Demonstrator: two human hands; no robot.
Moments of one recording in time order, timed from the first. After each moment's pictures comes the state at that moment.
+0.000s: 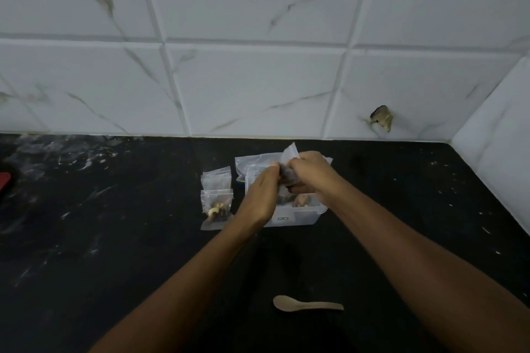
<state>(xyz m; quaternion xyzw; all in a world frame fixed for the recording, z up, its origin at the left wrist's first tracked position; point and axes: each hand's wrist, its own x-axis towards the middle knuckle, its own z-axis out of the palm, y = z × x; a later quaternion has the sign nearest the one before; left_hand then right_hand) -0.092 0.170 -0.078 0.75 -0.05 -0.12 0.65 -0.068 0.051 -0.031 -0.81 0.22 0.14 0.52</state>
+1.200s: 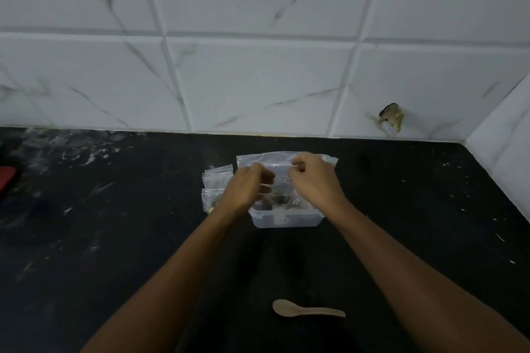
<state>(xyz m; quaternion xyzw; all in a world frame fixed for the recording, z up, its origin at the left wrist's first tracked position) -0.063 0.192 -0.085 0.80 0.02 -0.16 0.58 -0.074 0.044 -0.051 -0.92 0.06 0.01 0.39</state>
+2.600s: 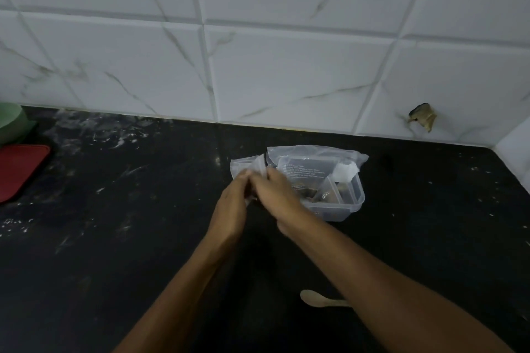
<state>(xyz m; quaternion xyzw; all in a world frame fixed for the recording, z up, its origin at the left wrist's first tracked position) -0.128 0.264 -0.084 0.74 0.07 -0.04 0.67 -0.101 0.170 -0.068 -0.79 0.10 0.16 0.59</state>
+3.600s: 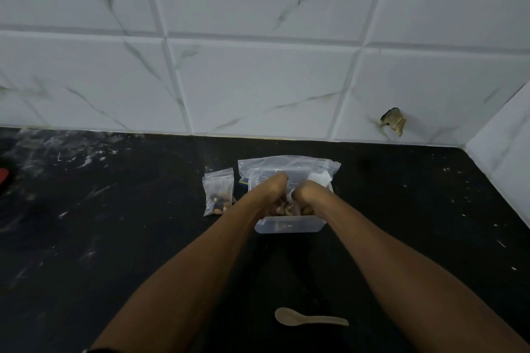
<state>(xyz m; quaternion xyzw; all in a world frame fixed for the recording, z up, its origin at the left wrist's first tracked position) -0.022 0.149 -0.102 0.75 0.15 -0.36 0.53 -0.028 0.039 -0.114 -0.84 0.21 0.25 0.44</state>
